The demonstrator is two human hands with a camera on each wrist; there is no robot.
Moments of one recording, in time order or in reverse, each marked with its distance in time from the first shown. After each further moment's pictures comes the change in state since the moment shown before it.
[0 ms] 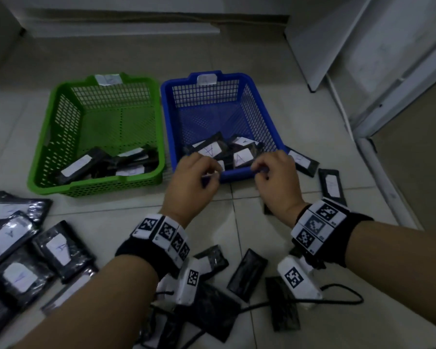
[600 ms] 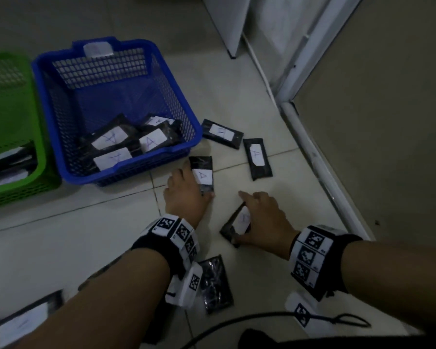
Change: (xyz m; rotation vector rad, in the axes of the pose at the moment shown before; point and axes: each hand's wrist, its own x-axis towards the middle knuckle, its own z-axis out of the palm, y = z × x) left_hand -0.012 0.079 0.163 0.215 -0.414 -0.398; right_hand -0.114 0.112 -0.078 -0.353 -0.638 0.456
